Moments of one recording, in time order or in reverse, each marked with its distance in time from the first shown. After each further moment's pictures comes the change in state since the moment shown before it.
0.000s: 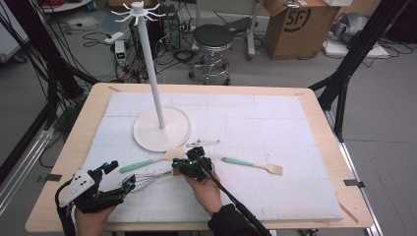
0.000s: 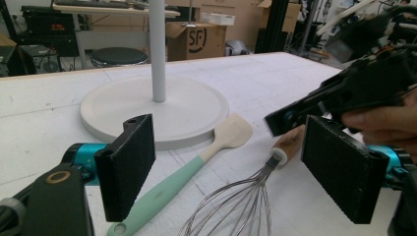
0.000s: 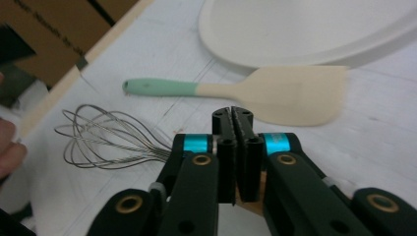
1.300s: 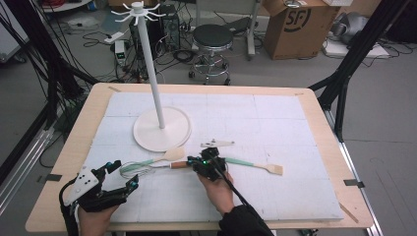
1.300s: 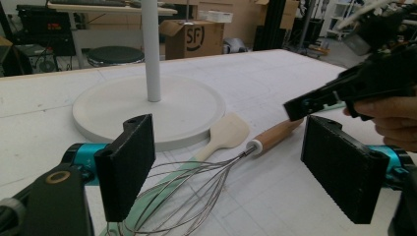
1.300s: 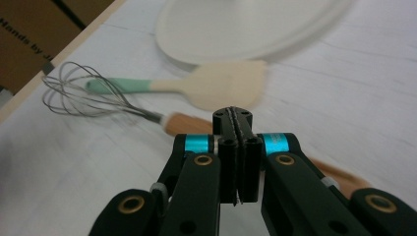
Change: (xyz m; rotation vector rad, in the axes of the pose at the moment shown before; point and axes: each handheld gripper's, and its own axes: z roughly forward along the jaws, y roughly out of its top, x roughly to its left) left arm -0.004 0.000 0.006 0.006 -0.005 0.015; right arm -0.016 -0.003 -0.017 -0.018 -0.086 -0.014
